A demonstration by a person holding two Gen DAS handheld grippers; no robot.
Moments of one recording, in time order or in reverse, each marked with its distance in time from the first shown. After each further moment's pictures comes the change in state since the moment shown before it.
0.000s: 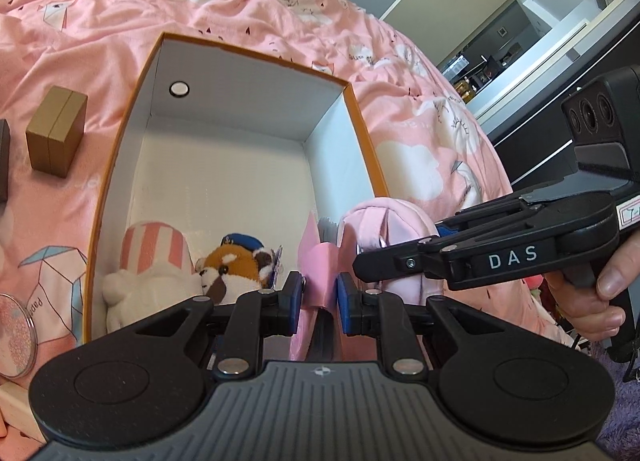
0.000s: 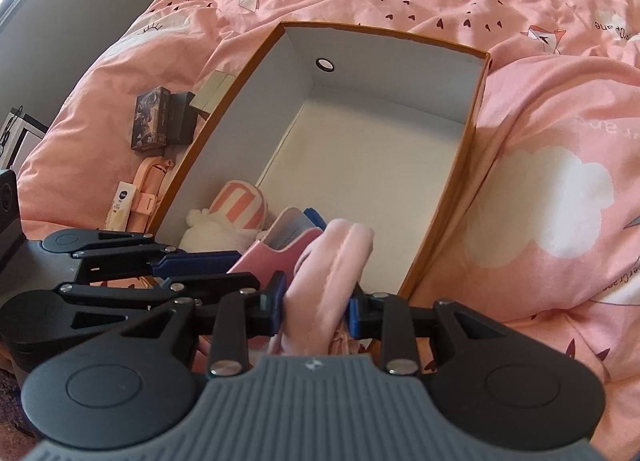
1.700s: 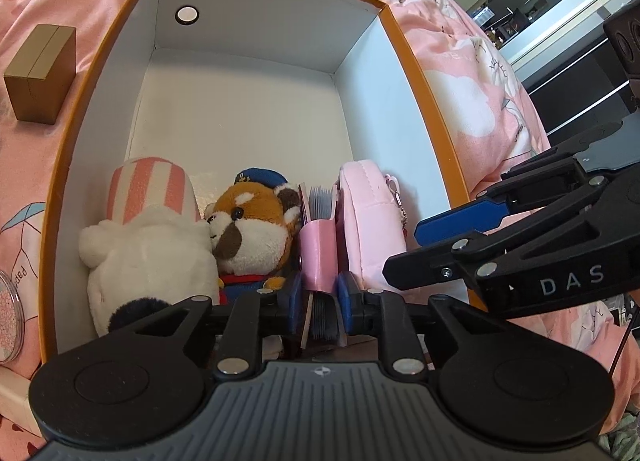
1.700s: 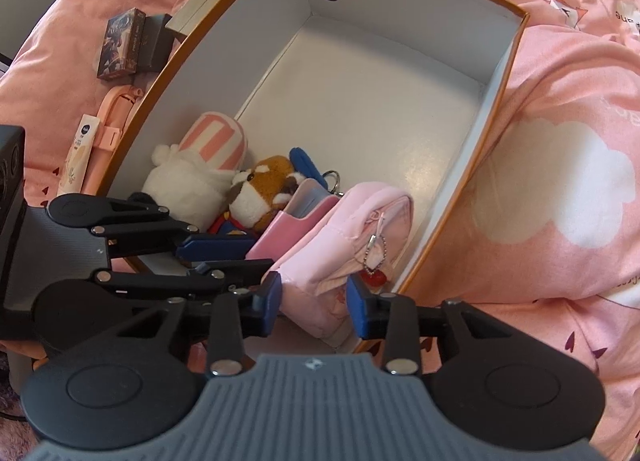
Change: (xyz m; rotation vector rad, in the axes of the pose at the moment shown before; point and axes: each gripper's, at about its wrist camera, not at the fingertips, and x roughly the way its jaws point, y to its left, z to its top) left arm 0.045 0.012 -0.010 0.004 0.164 0.079; right arm 0.038 0.013 0.001 -0.080 0.204 -0.097
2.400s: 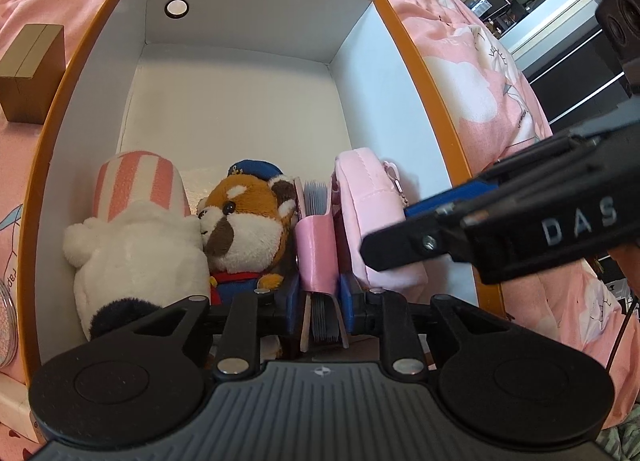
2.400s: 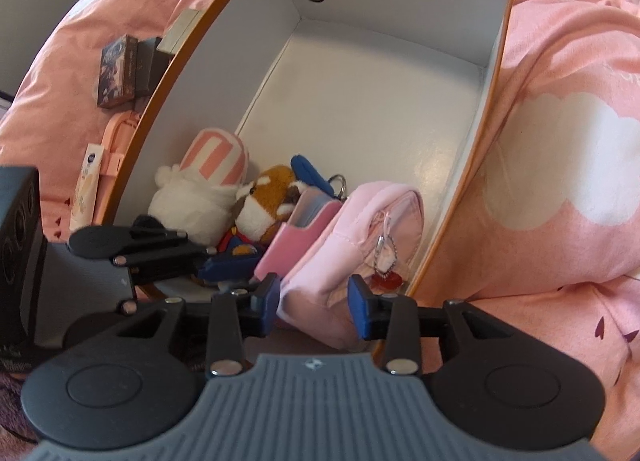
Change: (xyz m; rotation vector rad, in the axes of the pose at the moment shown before) left arm 0.012 -0.005 -0.003 0.034 0.012 0.010; right arm 0.006 -0.011 0.001 0.116 -0.040 0.073
